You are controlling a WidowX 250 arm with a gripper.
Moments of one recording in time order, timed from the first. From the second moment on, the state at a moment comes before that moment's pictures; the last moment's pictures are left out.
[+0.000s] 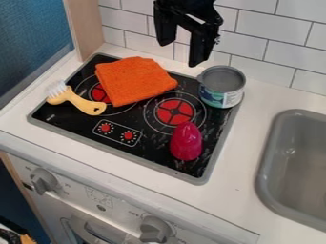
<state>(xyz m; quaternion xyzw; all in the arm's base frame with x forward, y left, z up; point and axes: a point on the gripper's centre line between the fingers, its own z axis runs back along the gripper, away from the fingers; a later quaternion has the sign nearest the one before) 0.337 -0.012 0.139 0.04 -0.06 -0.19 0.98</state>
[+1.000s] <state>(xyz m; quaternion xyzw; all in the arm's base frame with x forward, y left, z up) 0.304 -0.038 0.134 0.02 -0.05 -0.22 0.97</state>
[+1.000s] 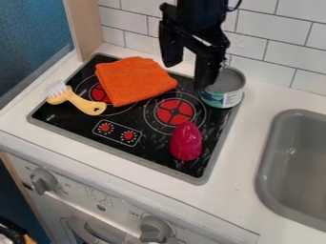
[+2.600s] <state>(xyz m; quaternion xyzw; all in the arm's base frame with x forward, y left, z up) 0.272 -0.054 0.050 0.04 0.03 -0.28 0.96</state>
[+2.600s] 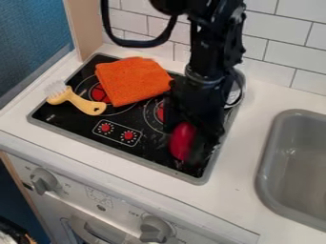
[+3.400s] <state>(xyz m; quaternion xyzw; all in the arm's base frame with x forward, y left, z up) 0.273 -0.060 0.050 0.04 0.01 -0.28 0.96</state>
